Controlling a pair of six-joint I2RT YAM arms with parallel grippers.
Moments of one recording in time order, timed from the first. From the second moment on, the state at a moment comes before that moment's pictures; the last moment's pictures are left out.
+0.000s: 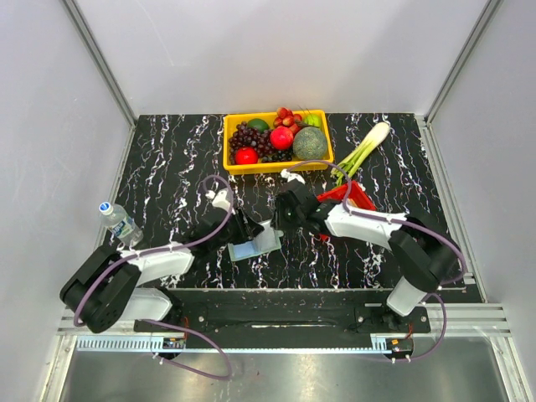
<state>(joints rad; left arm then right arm) -0.65 1.26 0.35 0.41 0.04 -0.83 0.83 1.68 1.00 -0.12 0.03 0.67</state>
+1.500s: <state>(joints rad) -0.65 1.46 0.49 0.39 0.16 -0.76 0.37 1.70 1.06 -0.46 0.01 0.33</state>
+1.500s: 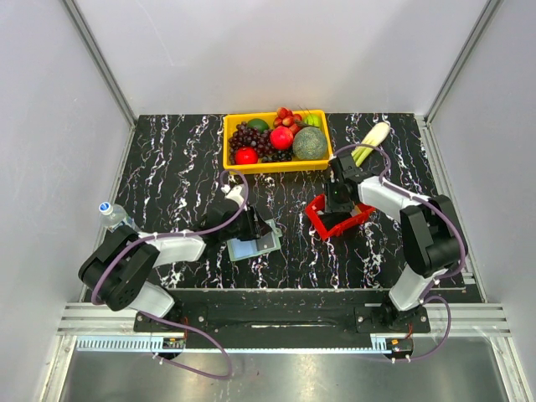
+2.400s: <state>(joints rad) -0.74 1.63 0.92 0.29 0.16 -0.74 0.31 1.55 1.07 -0.47 -0.01 0.34</state>
